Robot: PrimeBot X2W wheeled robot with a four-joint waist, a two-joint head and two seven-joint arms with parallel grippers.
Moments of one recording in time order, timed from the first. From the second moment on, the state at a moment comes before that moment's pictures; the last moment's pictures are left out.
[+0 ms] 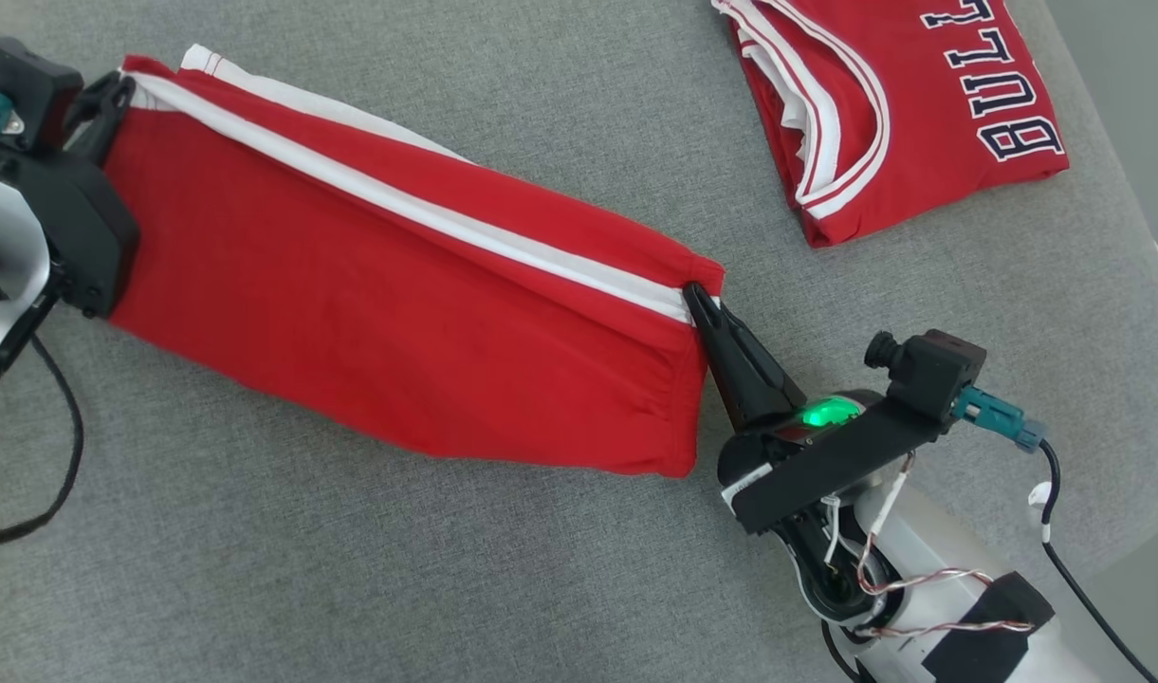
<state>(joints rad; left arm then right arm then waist) -1.23 0.67 -0.99 0.74 -0.68 -0.13 -0.01 -0.56 -0.26 0.63 0.28 1.01 0.13 -0.26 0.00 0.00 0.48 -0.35</state>
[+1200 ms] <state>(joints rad) -0.73 0.56 -0.55 0.44 -0.58 0.07 -0.26 -0.30 -0.14 0.07 0.04 0.46 0.13 -0.26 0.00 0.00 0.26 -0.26</state>
